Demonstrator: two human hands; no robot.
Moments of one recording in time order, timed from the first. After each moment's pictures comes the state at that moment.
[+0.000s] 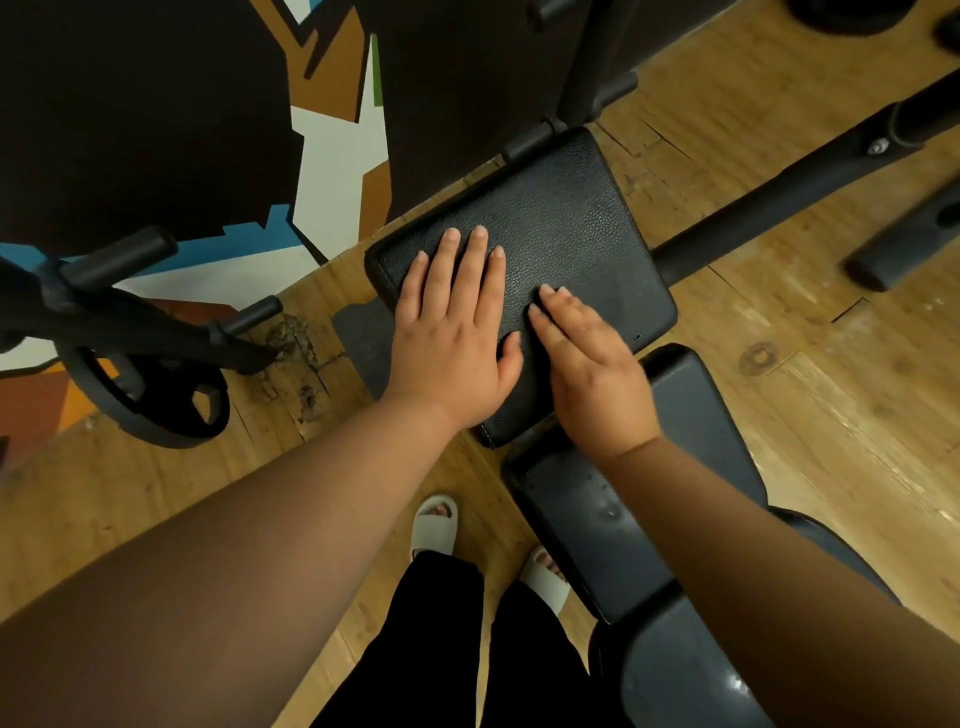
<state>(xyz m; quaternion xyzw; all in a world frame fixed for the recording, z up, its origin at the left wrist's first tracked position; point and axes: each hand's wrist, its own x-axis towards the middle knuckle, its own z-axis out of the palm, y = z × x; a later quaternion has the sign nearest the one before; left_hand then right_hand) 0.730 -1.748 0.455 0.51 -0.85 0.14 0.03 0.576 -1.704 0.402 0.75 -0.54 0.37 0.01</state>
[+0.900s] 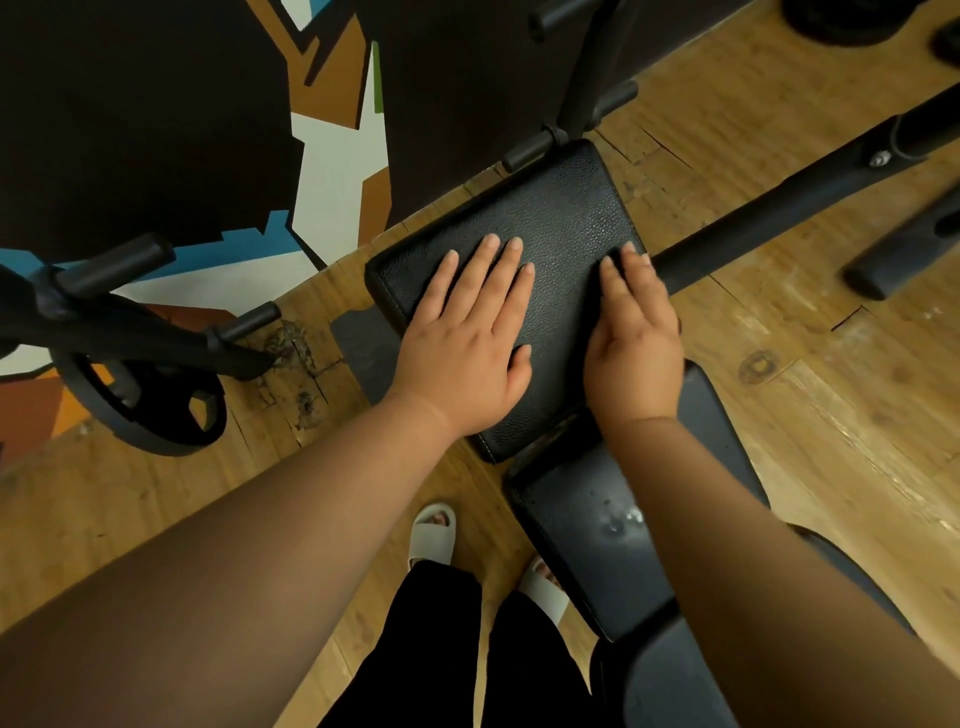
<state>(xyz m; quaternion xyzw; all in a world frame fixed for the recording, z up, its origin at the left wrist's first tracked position) 0.727 -1.760 0.458 0.44 -0.88 0.15 0.03 0.565 -1.738 0.407 0.59 -0.69 0.41 0.03</state>
